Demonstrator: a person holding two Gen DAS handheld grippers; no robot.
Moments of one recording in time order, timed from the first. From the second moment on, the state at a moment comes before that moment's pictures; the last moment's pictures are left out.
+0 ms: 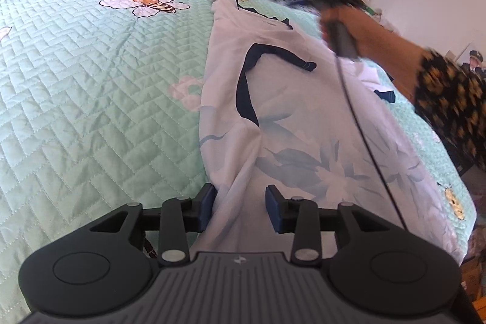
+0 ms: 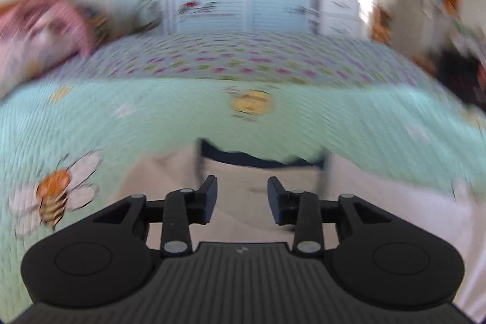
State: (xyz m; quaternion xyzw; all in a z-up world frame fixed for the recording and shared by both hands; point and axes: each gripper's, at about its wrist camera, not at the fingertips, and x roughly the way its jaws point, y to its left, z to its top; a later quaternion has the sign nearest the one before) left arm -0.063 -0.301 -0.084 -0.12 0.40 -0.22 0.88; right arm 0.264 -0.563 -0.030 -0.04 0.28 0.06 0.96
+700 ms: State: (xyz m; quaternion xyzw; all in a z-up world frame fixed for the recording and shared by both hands) left arm -0.056 -0.280 -0.093 -0.19 0.40 -0.27 0.86; right arm 0.390 -0.427 -0.049 -0.15 0.47 0.10 0.86
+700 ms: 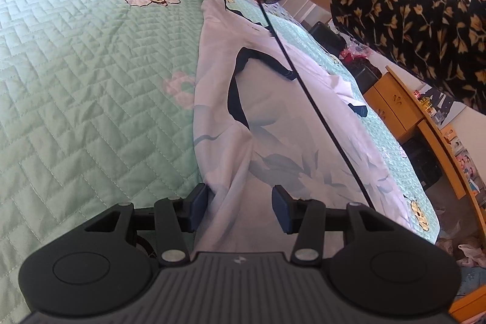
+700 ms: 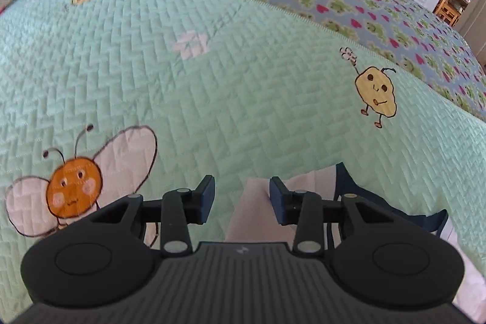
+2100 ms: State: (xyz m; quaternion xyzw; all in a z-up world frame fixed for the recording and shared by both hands) left arm -0.057 -0.281 -0.091 -0.18 0.40 -0.27 0.86; right arm 0.345 -0.508 -0.083 0.23 0.42 0.15 0.86
